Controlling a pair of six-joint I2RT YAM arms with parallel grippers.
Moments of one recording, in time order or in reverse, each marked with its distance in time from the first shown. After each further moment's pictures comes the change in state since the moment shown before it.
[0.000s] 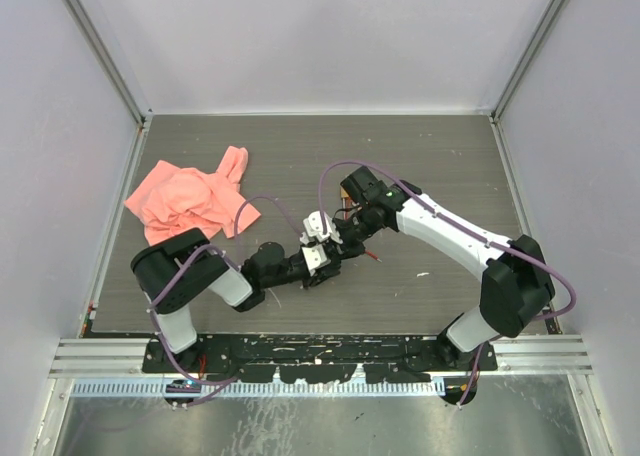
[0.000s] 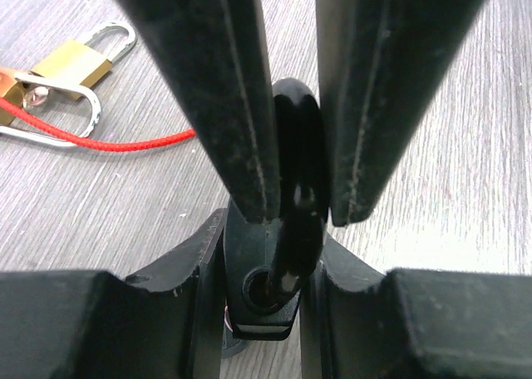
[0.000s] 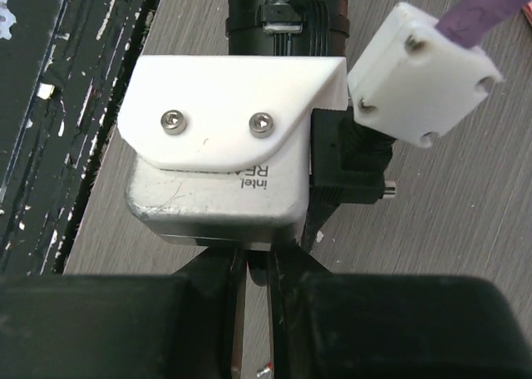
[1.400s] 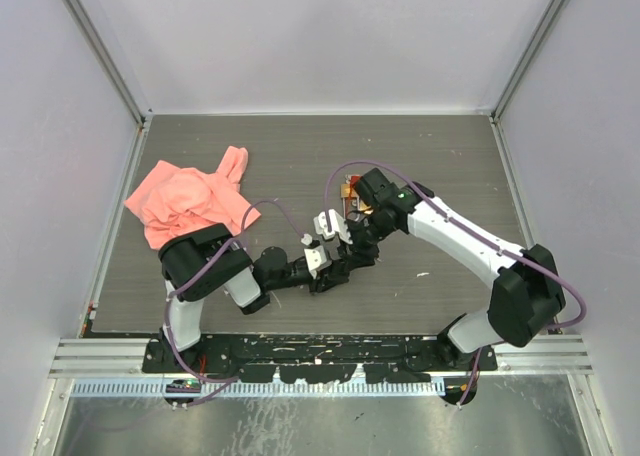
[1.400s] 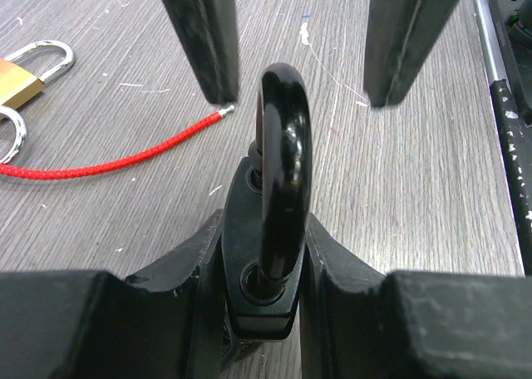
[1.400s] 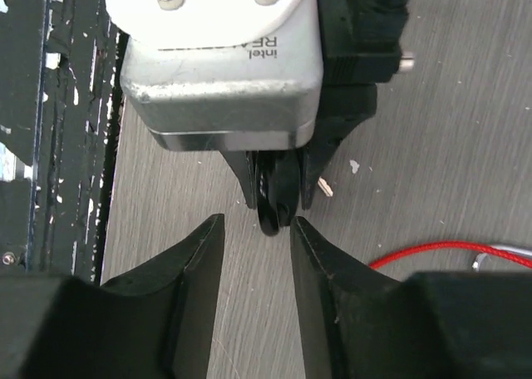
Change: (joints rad) left arm -0.021 0.161 0.023 0.215 0.093 -0.146; right arm -0.047 -0.064 -0.052 -0.064 0.089 0.104
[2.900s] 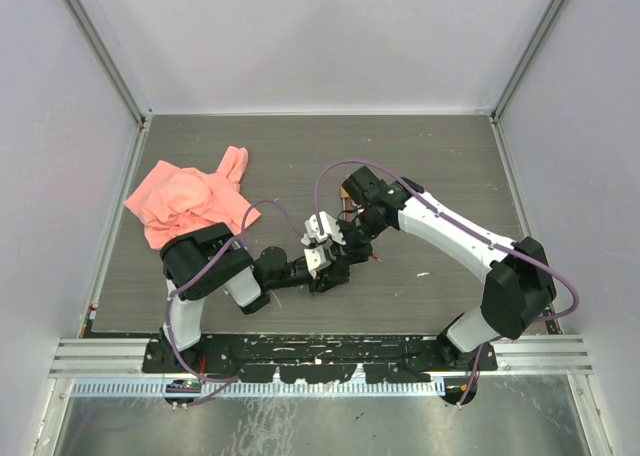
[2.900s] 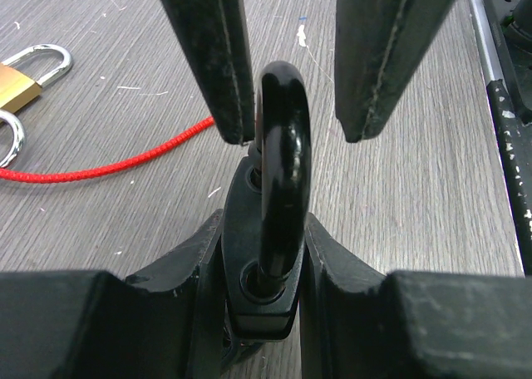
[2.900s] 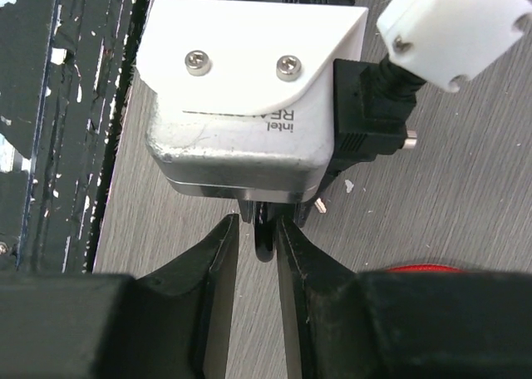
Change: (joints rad) left arm 0.001 0.011 0.001 0.019 0.014 0.000; right arm 0.047 0.054 0.086 -0.059 0.019 -0.054
